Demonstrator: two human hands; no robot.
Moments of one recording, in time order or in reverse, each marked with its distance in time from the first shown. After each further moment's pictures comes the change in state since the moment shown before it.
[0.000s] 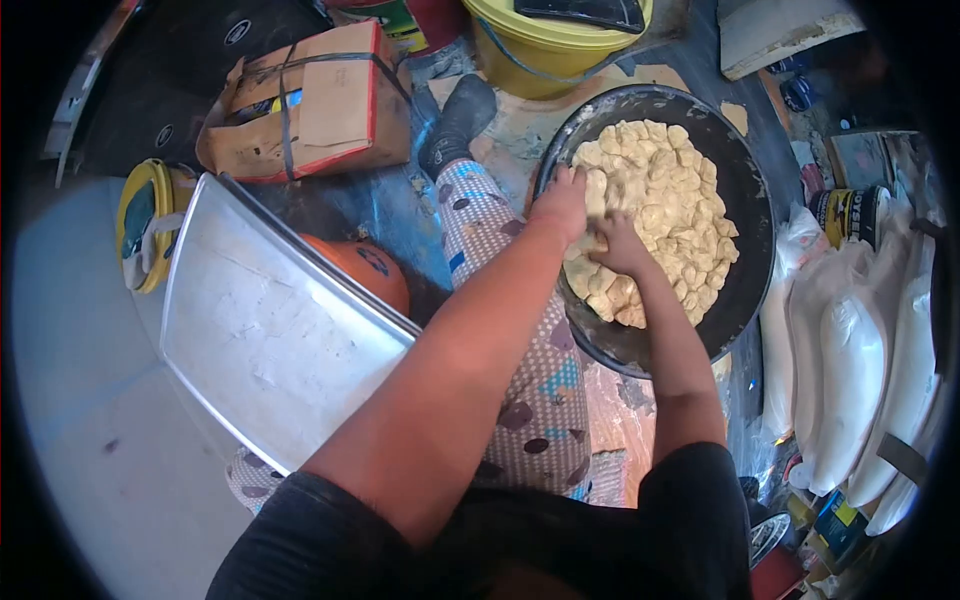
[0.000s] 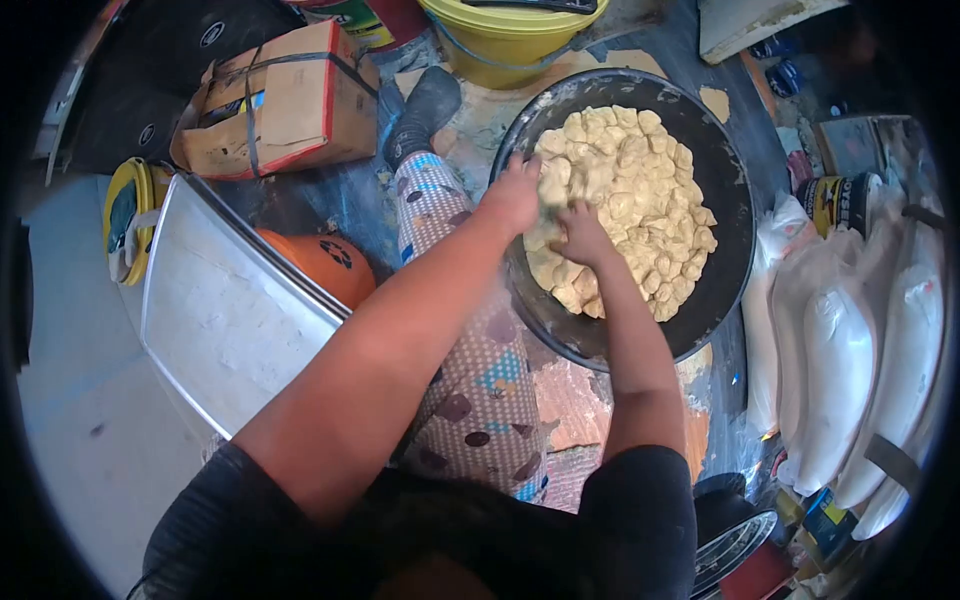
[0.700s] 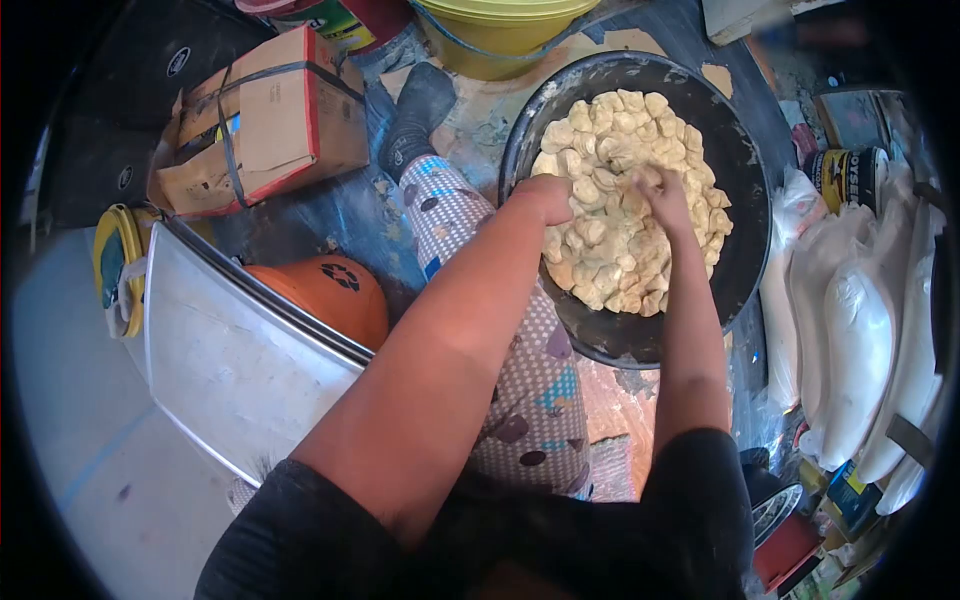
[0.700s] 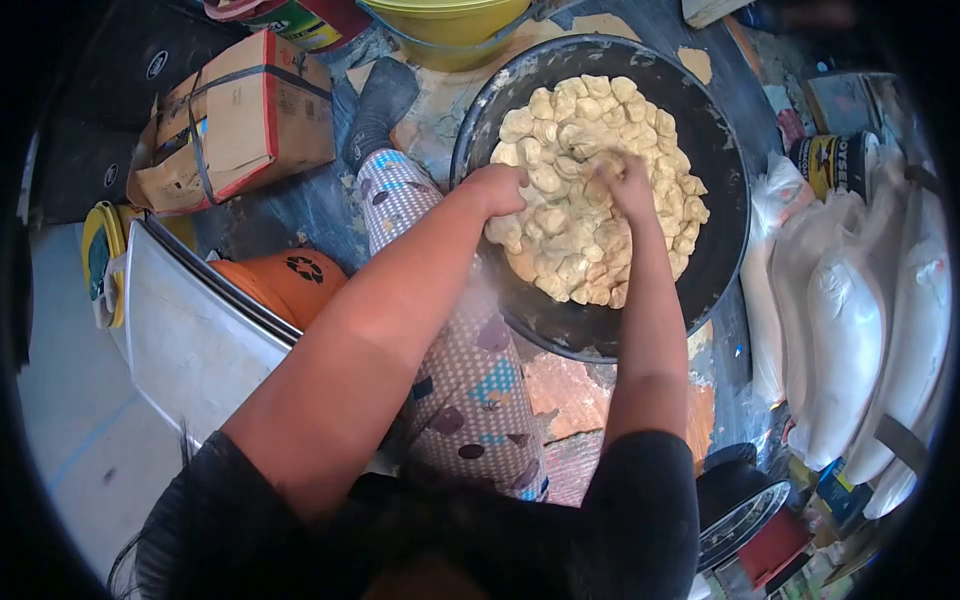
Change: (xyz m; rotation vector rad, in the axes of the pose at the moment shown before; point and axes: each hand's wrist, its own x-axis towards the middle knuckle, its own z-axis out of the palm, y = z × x) left_hand 0.050 -0.017 0.014 0.103 -0.483 0.012; right_hand 0.001 0.082 -0.051 0.492 0.277 0.443
